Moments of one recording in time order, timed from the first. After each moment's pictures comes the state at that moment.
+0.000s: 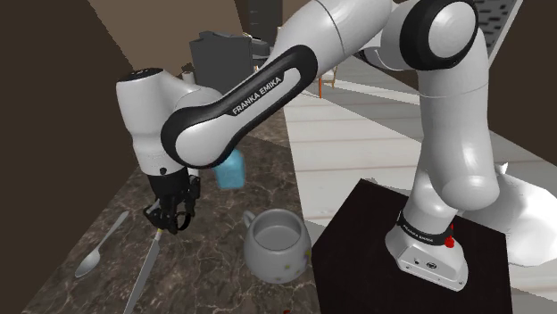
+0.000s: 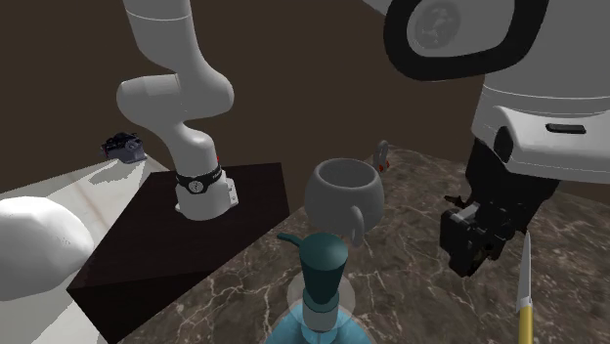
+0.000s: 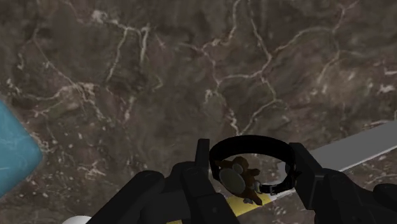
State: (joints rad) arm 0.33 0.37 0.48 -1.75 -0.16 2.14 0.62
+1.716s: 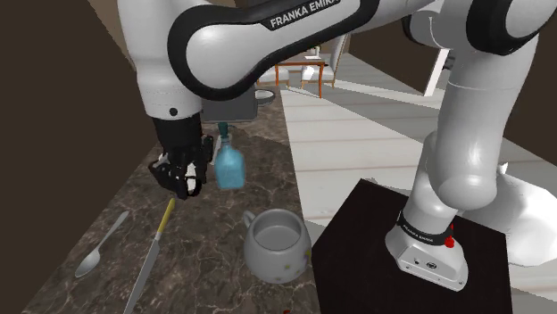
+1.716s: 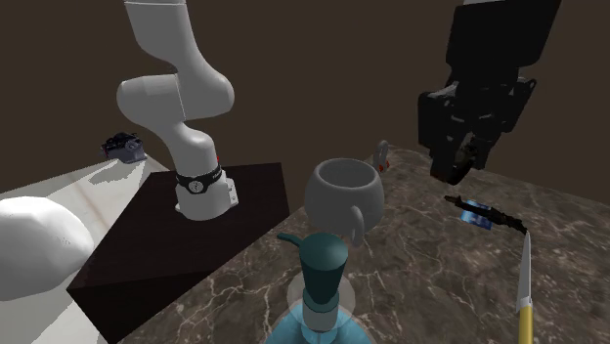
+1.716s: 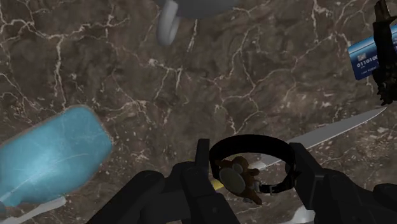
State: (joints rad) arm 0.28 0.11 0.51 -1.79 -0.03 1.94 0.56
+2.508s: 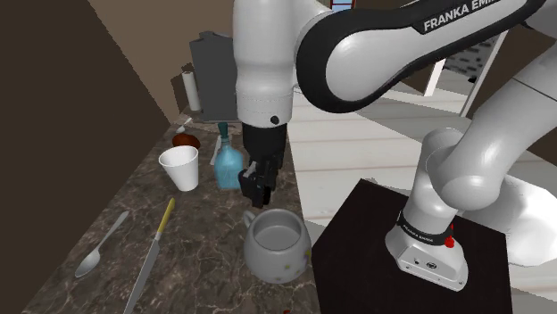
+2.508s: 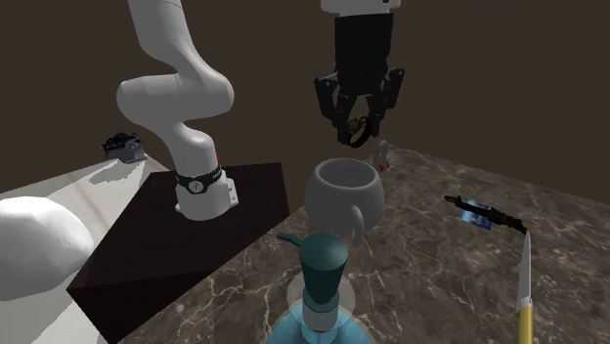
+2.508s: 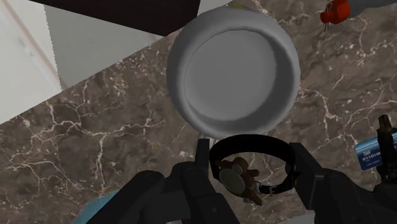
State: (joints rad) arm 0.32 -0.41 0.47 -2.30 0.23 1.98 0.44
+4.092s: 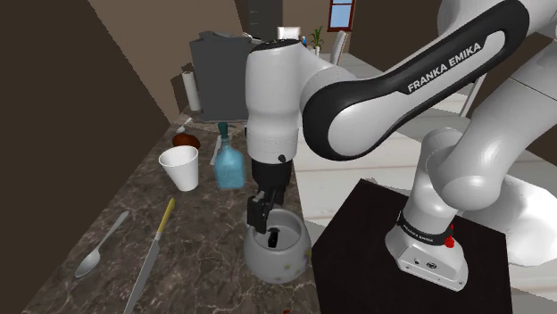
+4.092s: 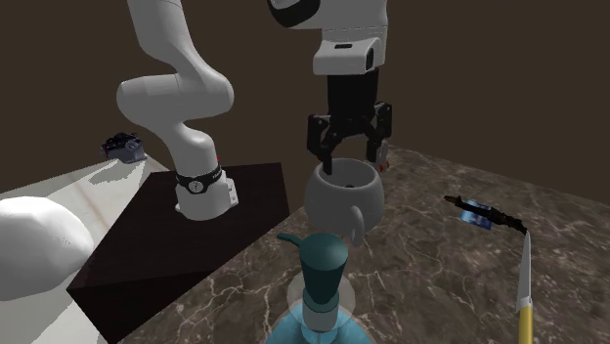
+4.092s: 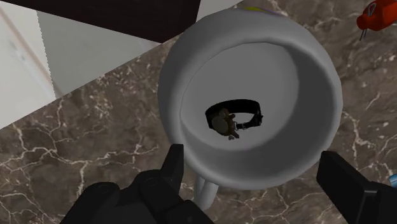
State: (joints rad) arm 0.33 -0.38 0.50 -2.45 0.25 2.15 0.44
